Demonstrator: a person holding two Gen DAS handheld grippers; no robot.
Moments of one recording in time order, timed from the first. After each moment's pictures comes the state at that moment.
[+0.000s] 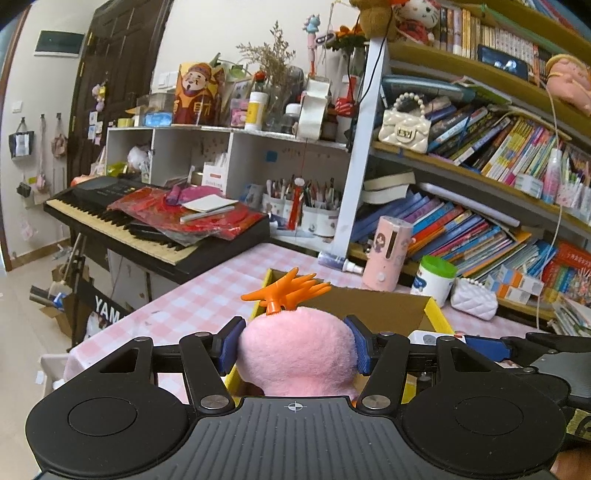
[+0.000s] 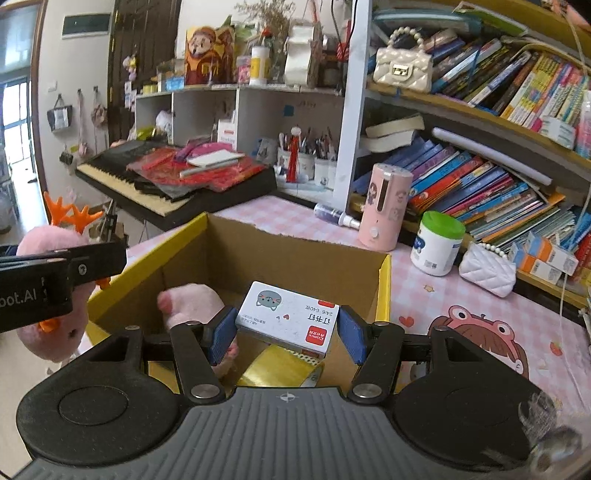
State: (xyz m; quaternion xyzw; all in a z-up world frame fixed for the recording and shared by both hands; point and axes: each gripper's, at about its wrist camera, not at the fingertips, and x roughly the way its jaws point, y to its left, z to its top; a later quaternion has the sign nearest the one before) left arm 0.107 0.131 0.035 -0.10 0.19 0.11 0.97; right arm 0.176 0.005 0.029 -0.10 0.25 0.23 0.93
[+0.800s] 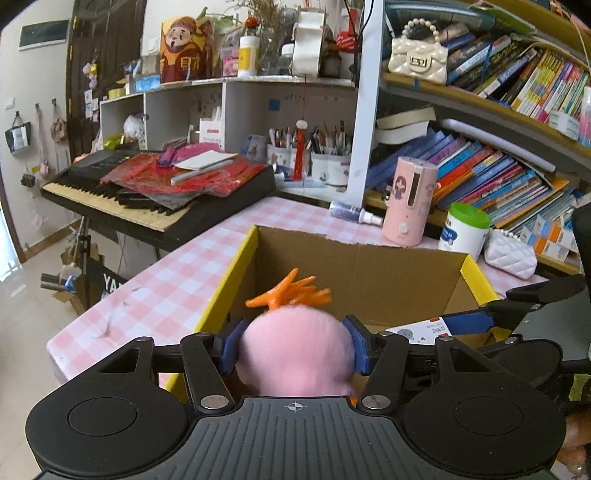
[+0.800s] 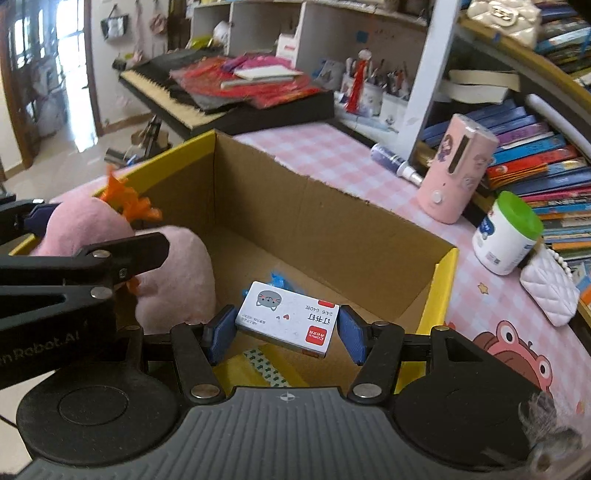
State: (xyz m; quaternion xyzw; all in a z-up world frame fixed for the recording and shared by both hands) left arm 0.184 0.115 0.001 -0.07 0.28 0.13 0.95; right arm 0.272 0.034 -0.007 -0.20 0.36 0.32 0.85
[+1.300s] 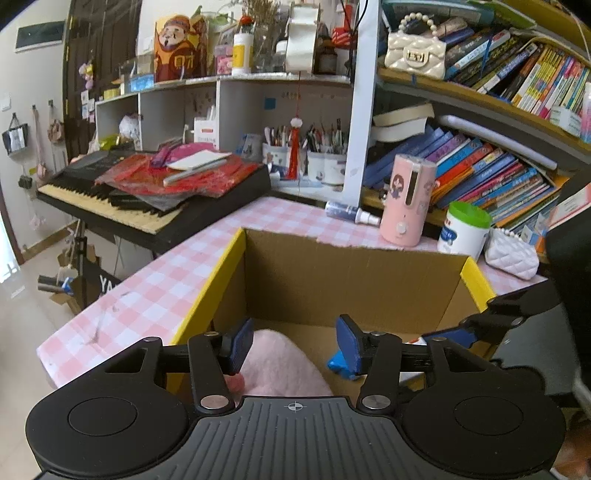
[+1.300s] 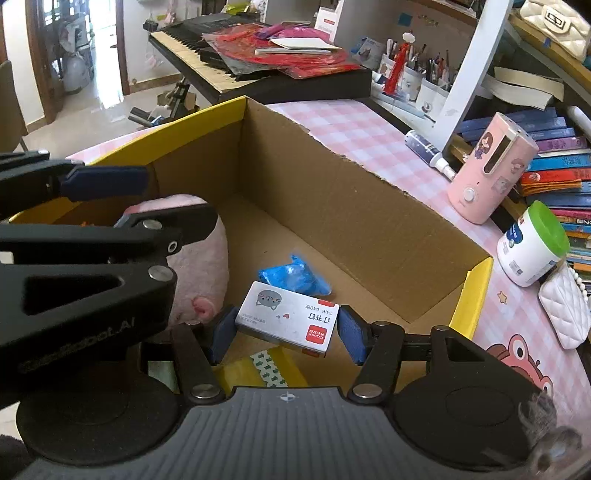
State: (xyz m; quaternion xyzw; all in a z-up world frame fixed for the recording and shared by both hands) left arm 0.196 0.108 0.000 -0.07 0.27 0.13 0.95; right arm 0.277 0.048 -0.015 -0.25 0.38 0.35 0.82
